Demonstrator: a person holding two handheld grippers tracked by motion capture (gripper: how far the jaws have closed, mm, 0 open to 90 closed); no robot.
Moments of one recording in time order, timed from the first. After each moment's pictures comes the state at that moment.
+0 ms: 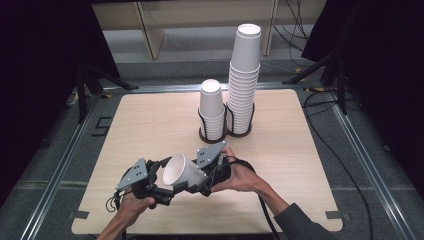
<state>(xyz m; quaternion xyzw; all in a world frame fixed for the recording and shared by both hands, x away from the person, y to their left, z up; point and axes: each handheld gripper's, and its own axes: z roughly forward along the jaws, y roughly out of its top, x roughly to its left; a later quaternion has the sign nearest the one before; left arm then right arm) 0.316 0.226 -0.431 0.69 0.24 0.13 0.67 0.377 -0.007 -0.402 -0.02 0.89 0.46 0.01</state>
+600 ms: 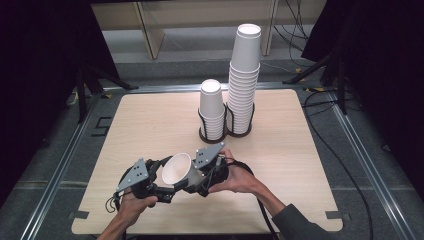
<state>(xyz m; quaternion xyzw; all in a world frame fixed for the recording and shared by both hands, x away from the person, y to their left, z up) 0.315 0.226 -0.426 0.70 0.24 0.16 0.65 0.379 -0.002 -0.413 0.01 0.89 0.46 0.01</state>
